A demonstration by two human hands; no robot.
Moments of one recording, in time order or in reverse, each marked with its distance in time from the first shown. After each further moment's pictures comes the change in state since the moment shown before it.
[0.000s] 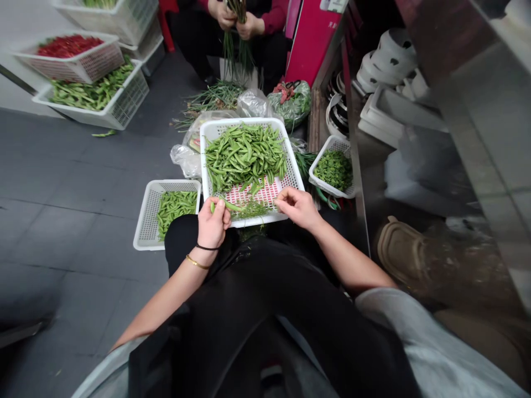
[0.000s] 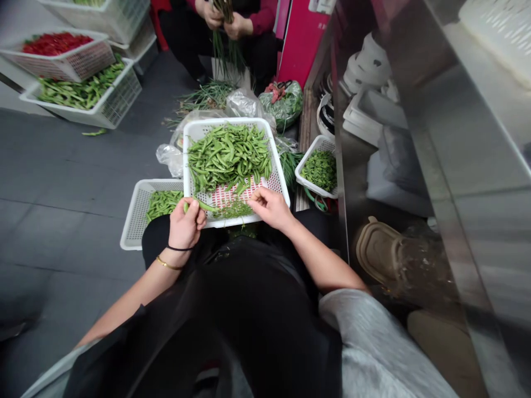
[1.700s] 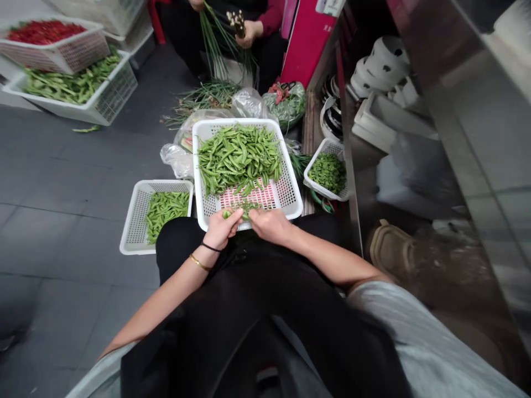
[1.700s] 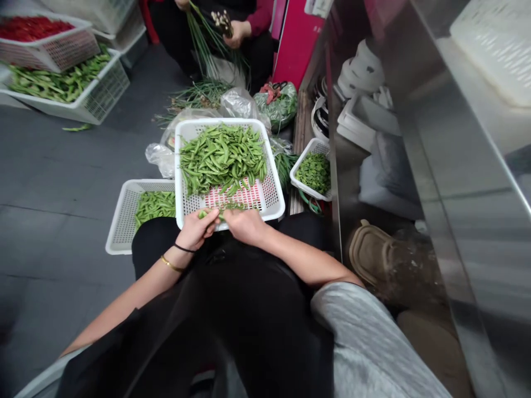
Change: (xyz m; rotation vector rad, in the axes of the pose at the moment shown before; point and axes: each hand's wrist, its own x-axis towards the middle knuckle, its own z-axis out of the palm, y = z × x) left_hand 0.011 -0.022 0.009 0.100 -0.114 -0.349; right_hand 0.006 0.000 0.044 -0.776 -0.430 -0.075
